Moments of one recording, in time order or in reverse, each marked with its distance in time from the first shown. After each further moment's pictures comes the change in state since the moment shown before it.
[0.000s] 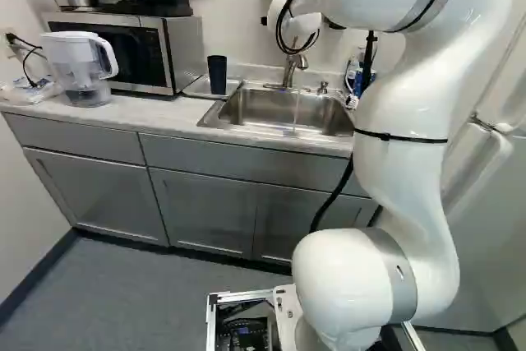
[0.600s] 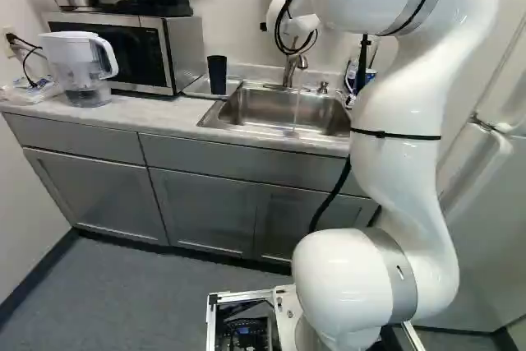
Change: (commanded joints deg) arm 0.1 -1.4 -1.7 0.0 -5.6 0.0
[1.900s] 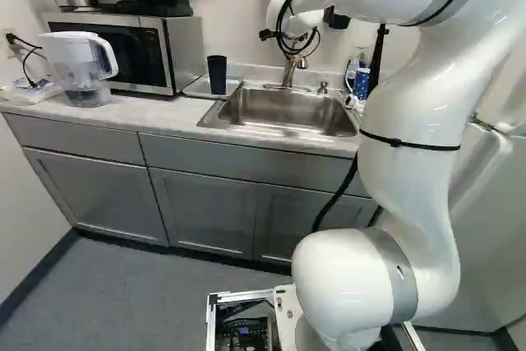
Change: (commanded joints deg) arm 0.5 7.0 8.1 0.0 -7.4 0.0
